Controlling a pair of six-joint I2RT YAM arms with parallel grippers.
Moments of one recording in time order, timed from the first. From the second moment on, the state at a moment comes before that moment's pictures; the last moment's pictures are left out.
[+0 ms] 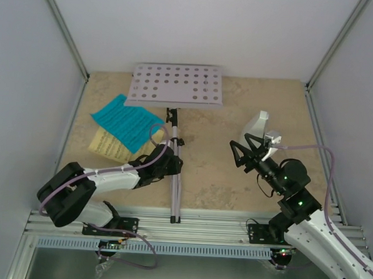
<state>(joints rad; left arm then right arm) -0.78 1.35 0.48 0.11 -0.09 -0.81 0.63 0.52 0.45 0.14 -0.07 0.38</state>
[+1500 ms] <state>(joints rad) -0.82 1.79 0.90 0.01 -0.03 -0.68 0.63 0.35 0.39 -0.07 0.14 0.24</state>
